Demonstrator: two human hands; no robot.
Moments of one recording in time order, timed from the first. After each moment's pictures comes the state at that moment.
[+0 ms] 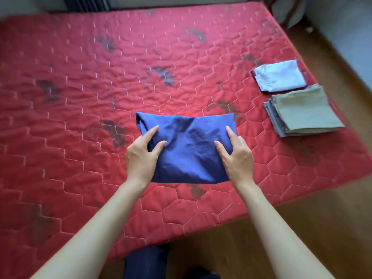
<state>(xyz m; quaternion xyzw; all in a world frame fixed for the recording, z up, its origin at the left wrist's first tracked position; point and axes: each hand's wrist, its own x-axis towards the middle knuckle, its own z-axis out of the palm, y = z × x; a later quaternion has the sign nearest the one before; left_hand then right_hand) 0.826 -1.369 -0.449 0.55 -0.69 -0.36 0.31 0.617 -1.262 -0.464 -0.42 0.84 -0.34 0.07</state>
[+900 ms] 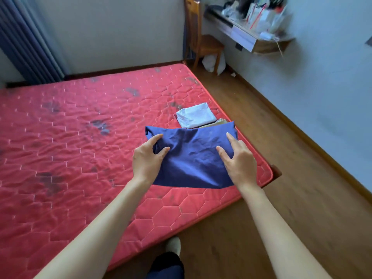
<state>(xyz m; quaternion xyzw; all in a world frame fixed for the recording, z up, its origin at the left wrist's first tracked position) 0.531 -1.201 -0.263 0.48 -0.73 -0.38 0.30 0.348 -1.045 -0.251 -0.39 0.86 -0.33 -0.05</state>
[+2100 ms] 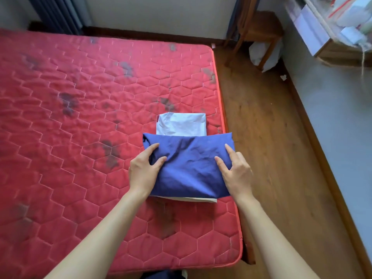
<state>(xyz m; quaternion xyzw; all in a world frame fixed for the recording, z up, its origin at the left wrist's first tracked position) 0.112 -1.281 -0.372 0.66 -0.59 -0.36 0.29 -0.122 -1.214 -0.372 -0.50 0.81 -0.29 0.10</state>
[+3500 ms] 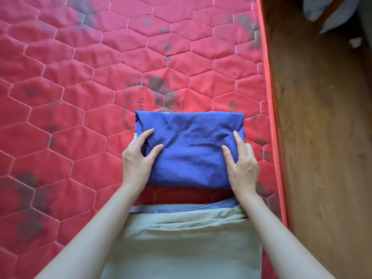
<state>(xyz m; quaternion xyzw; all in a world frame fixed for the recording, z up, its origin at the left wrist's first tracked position) 0.025 -1.569 -0.724 0.66 -0.58 -0.35 0.33 -0.212 -1.507 -0.726 -0.50 0.81 -0.28 0.10</state>
